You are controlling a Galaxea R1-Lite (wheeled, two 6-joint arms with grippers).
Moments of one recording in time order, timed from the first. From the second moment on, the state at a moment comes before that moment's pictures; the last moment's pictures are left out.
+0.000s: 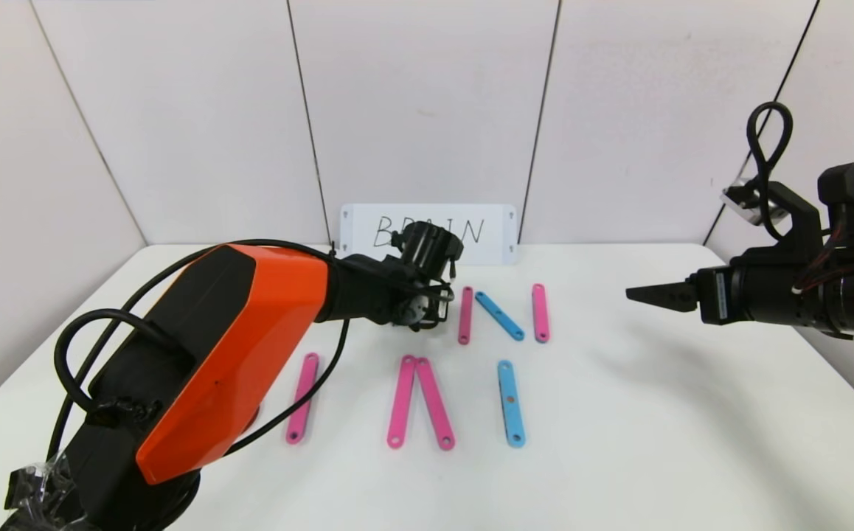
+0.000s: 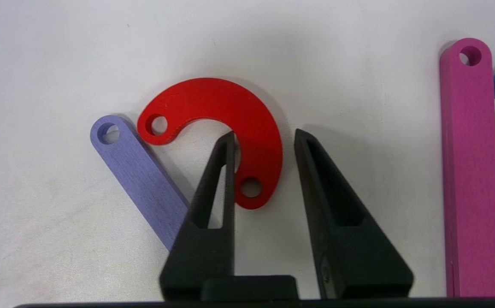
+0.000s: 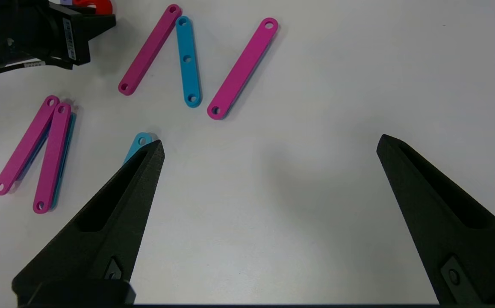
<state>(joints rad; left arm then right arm) -0.61 2.50 -1.98 0.17 0.40 -0.30 0.08 1.59 -0.93 -0.09 0.31 -0.02</state>
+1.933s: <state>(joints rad) -0.53 2.02 -1.36 0.18 0.17 0.11 0.09 1.60 -0.92 -0.10 0.31 -0.02</state>
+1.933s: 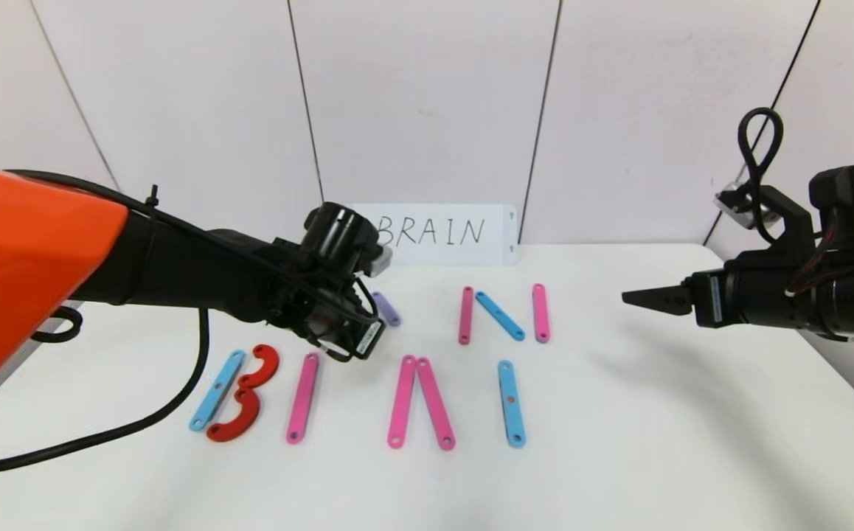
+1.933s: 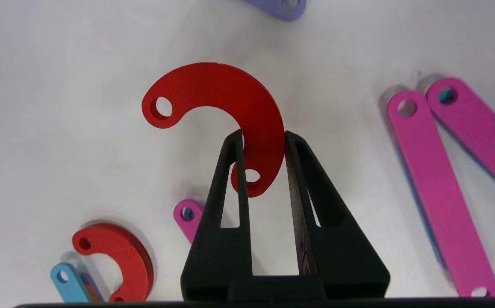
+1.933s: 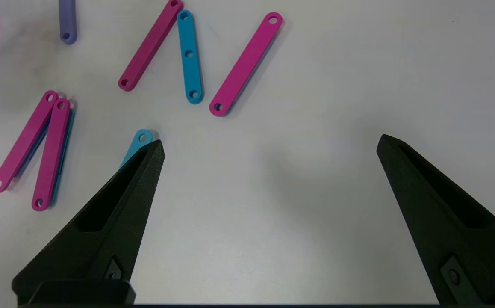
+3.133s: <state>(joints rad) -0.47 1.96 -1.18 0.18 0.01 0.36 0.09 1.60 -0.92 -0.10 0.31 -0.02</state>
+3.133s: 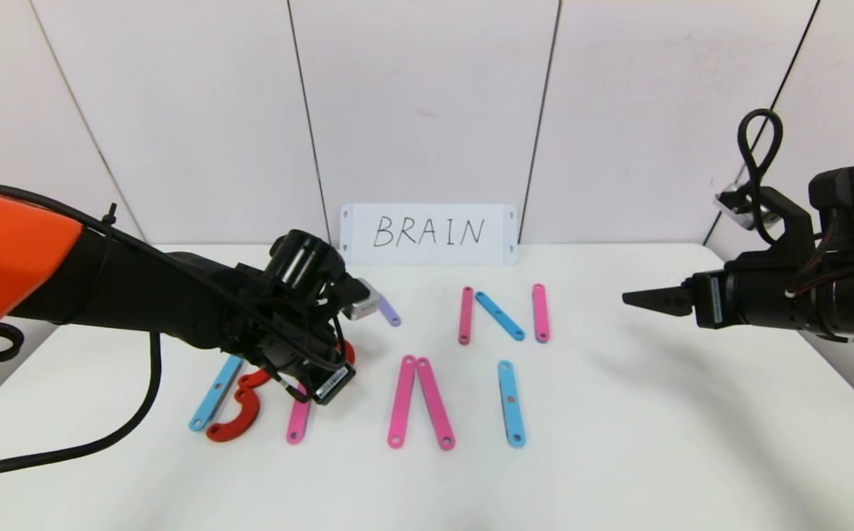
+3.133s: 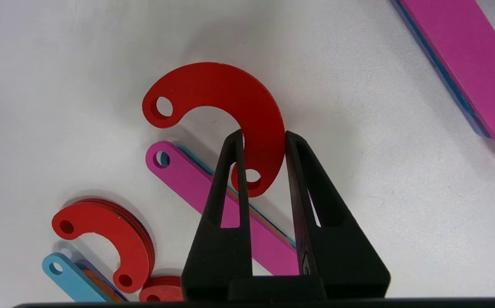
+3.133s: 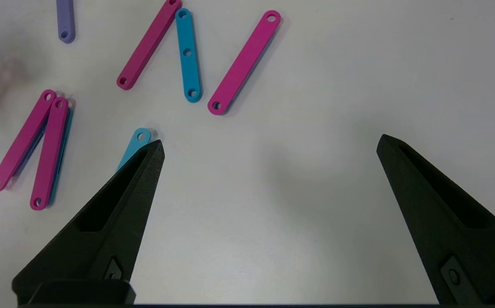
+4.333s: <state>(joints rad) -0.47 1.99 -1.21 0.18 0.01 0.37 0.10 1.61 -0.92 -0.10 0.31 -0.02</state>
